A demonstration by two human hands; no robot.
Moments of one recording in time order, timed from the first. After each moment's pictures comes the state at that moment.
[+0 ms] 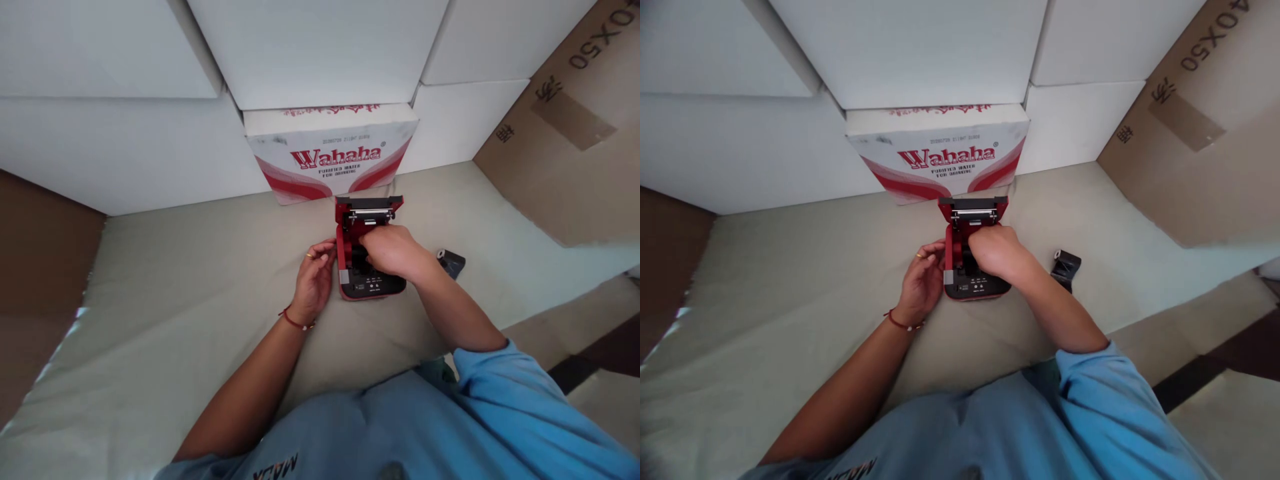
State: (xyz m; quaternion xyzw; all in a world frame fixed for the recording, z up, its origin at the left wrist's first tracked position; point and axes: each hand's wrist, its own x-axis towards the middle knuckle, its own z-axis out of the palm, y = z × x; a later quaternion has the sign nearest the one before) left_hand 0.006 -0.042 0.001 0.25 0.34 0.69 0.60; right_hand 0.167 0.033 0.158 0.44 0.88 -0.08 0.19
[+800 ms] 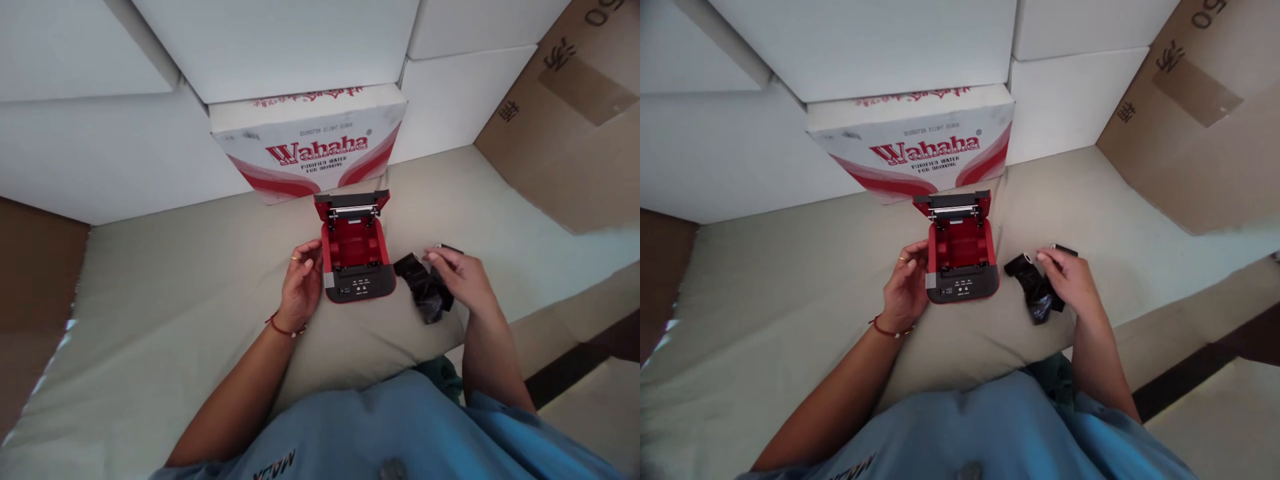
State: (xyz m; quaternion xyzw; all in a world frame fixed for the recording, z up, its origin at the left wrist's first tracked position) left_hand 0.008 -0.051 0.011 0.26 0.35 0.68 0.58; right_hand 0.347 -0.016 0.075 0.64 0.65 -0.32 -0.26
